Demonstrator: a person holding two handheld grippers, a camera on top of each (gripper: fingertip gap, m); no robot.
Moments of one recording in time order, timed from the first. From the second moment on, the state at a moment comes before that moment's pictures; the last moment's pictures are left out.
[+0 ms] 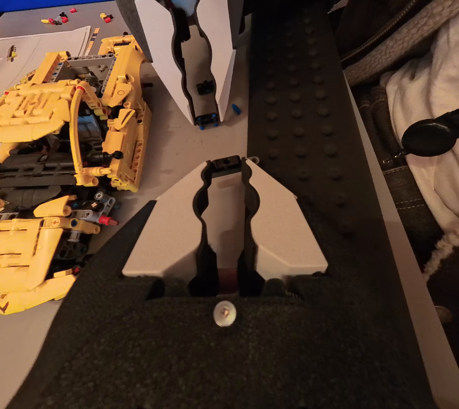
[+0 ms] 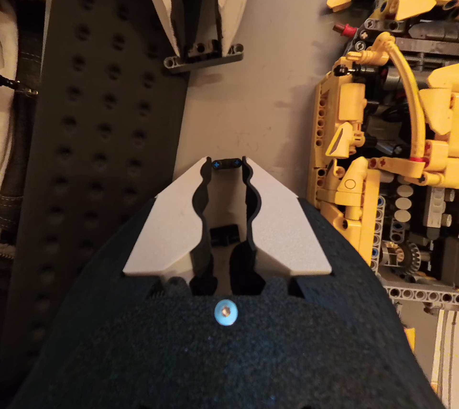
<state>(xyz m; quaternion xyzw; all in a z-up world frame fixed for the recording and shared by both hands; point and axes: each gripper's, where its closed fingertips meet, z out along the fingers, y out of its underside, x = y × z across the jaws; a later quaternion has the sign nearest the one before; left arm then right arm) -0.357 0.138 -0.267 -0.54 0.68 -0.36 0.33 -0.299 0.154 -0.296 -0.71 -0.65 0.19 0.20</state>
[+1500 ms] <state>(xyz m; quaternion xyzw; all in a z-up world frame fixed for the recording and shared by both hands) -0.374 0.161 -0.213 -0.50 0.62 -0.36 0.50 -0.376 0.167 -0.218 -0.79 -0.18 0.56 0.18</state>
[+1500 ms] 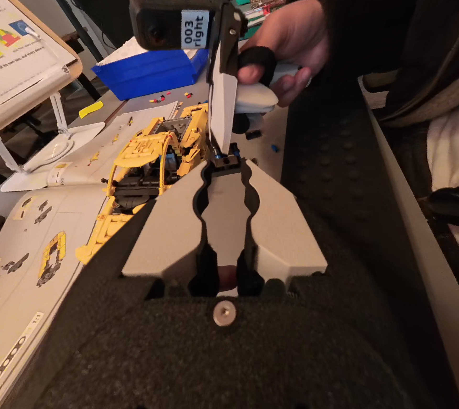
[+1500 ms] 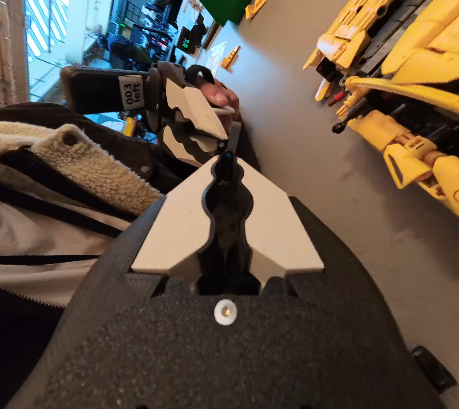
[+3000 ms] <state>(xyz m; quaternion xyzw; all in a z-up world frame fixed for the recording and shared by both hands) -0.368 0.161 -0.219 -0.53 0.61 -0.36 0.47 -0.375 0.169 -0.219 -0.77 -0.14 0.58 0.25</state>
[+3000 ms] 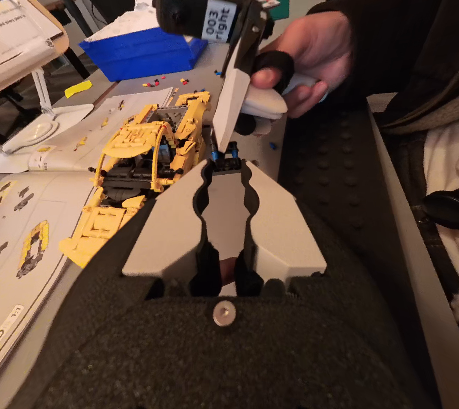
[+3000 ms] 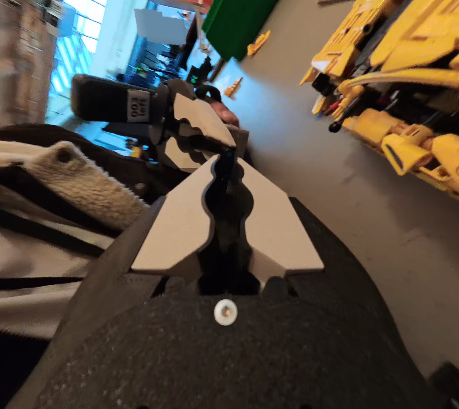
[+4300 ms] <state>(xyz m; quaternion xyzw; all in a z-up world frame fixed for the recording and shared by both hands) -0.360 0.145 -0.239 -0.51 0.66 -0.33 0.43 -0.366 0.145 -0.239 -0.78 -0.17 0.58 0.14</state>
